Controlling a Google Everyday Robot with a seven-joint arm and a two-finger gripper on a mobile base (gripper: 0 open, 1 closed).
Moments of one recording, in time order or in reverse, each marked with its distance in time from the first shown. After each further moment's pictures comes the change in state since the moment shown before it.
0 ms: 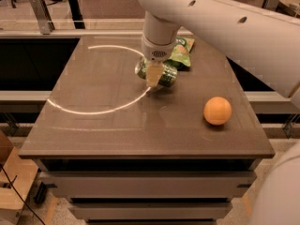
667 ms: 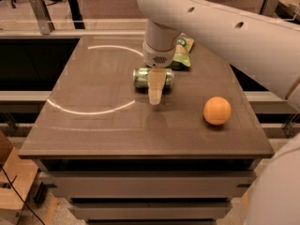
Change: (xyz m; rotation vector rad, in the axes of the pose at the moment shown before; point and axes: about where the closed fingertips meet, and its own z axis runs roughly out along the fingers) arm 0.003 0.013 0.017 -0.054 0.010 0.015
